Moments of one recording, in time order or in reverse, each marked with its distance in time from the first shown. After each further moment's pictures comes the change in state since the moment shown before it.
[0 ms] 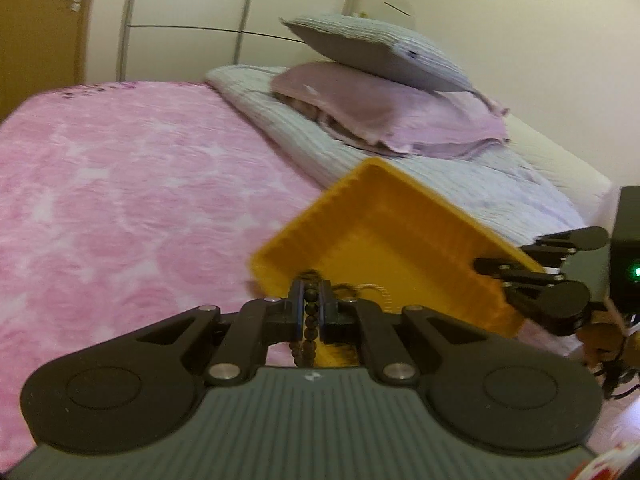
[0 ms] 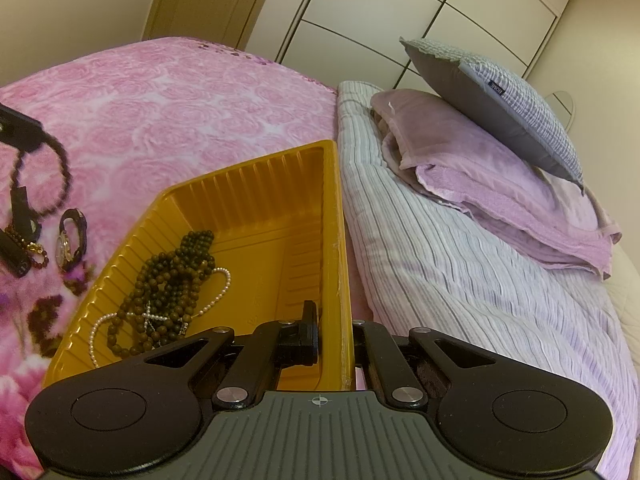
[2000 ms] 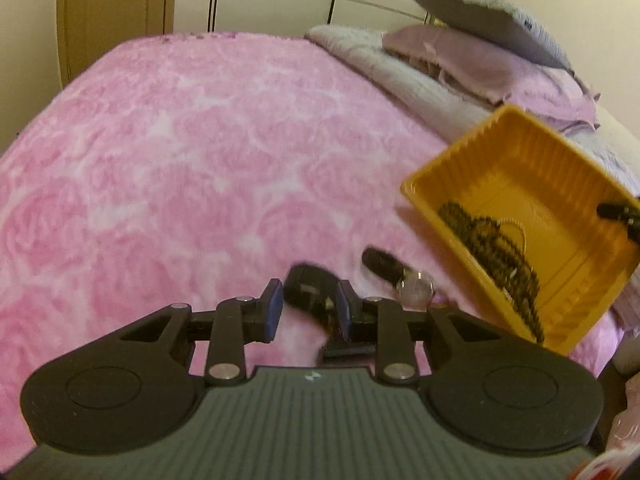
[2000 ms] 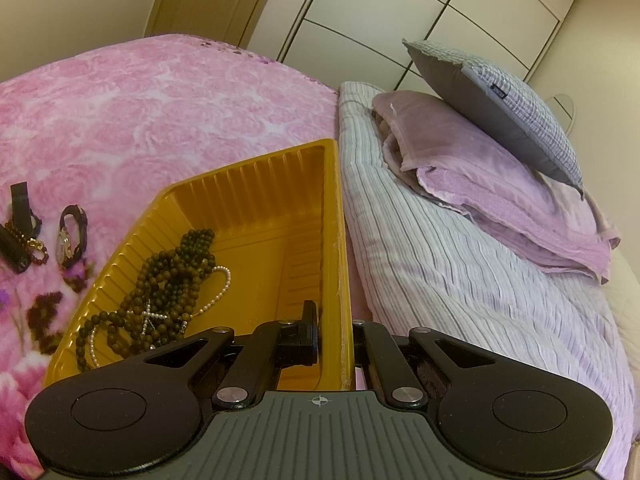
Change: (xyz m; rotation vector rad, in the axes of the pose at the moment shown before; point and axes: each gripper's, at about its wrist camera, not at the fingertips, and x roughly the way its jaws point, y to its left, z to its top) left arm -0.023 0.100 -0.066 -0.115 0.101 0.252; right arm -0.001 0.002 0.000 -0.013 -0.003 -0.002
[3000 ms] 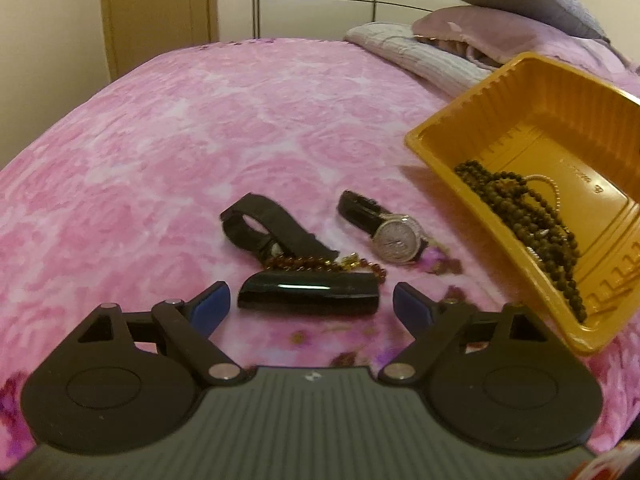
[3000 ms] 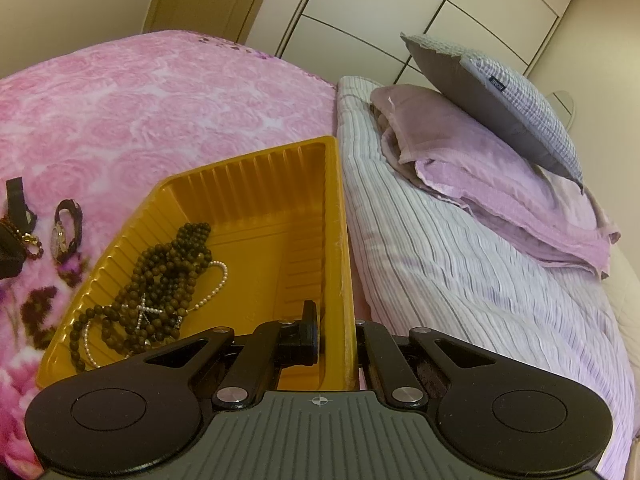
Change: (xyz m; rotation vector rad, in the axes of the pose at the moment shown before) left arm 0.042 -0.077 -0.057 -0.002 -0.060 0.231; right arm 0.004 -0.001 -0.004 0.002 0.013 -0.004
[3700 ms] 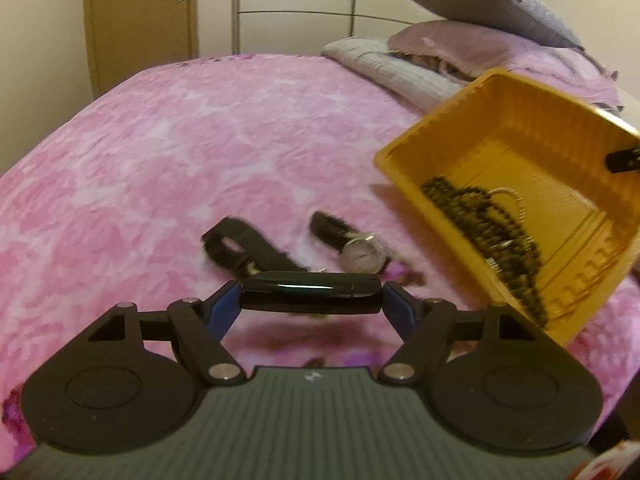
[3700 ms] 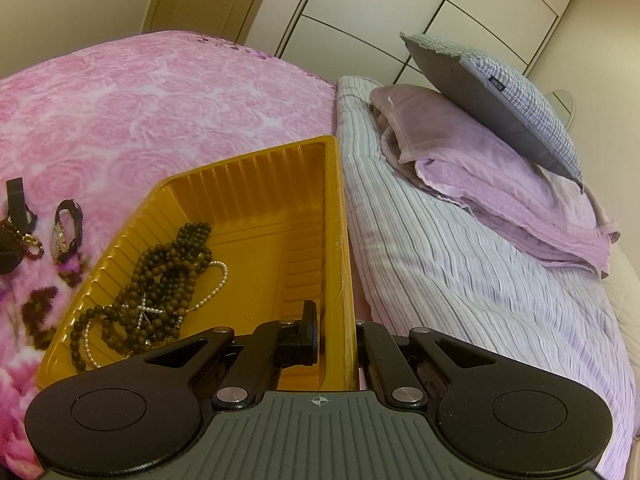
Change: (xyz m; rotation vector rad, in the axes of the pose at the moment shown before) left arm -0.024 -0.008 0.008 0.034 -0.050 -0.082; right arm 0.001 0.000 -0.001 0.001 0.002 -0.001
